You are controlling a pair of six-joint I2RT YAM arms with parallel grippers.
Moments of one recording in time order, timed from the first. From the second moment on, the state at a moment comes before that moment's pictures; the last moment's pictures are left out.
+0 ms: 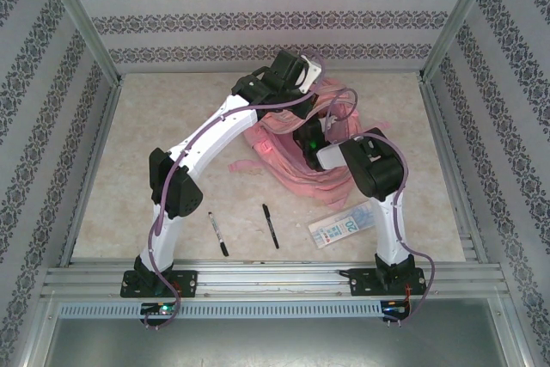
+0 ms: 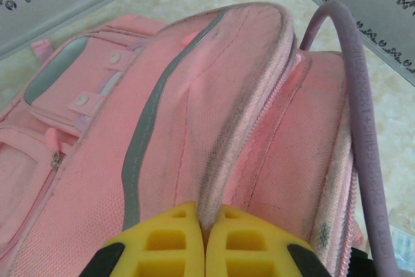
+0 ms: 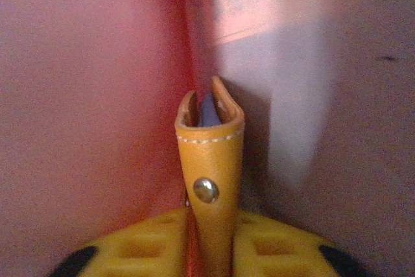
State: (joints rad) left arm -0.67 2.13 2.27 -0.84 0.10 -0.08; right arm 0.46 2.19 1.13 0.77 0.28 1.71
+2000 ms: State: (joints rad) left arm -0.59 2.17 2.23 -0.77 0.14 -0.06; right arm 0.38 1.90 1.04 0.32 -0.25 1.60
